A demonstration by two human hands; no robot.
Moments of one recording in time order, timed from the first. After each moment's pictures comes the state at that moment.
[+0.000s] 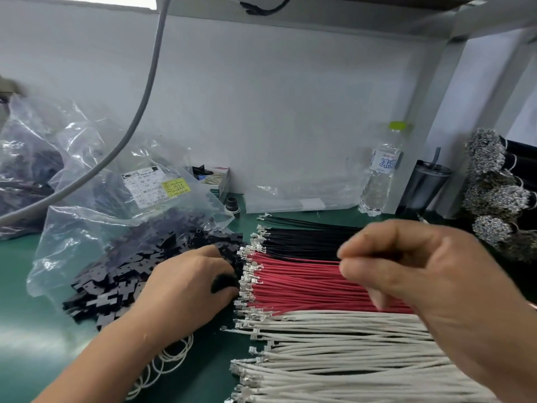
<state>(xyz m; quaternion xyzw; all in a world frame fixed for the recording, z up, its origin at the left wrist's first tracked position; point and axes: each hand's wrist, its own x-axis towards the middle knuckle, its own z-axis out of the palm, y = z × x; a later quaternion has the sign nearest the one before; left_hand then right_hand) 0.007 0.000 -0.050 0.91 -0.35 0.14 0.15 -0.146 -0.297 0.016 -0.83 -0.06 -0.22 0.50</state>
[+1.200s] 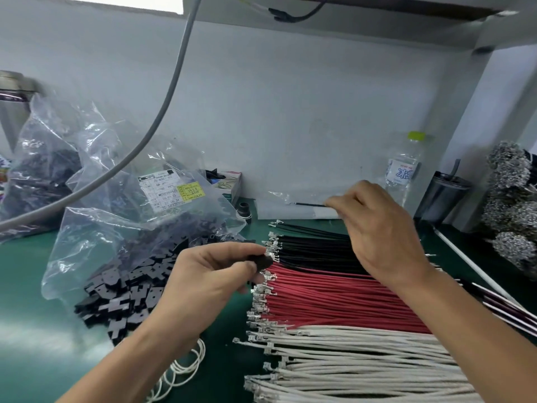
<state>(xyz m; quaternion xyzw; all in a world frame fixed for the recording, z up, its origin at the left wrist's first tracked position) -0.012 -0.012 -0.033 0.67 -0.20 -0.04 0.71 -0.048 -0.273 0.011 -0.90 -0.08 -0.44 -0.02</state>
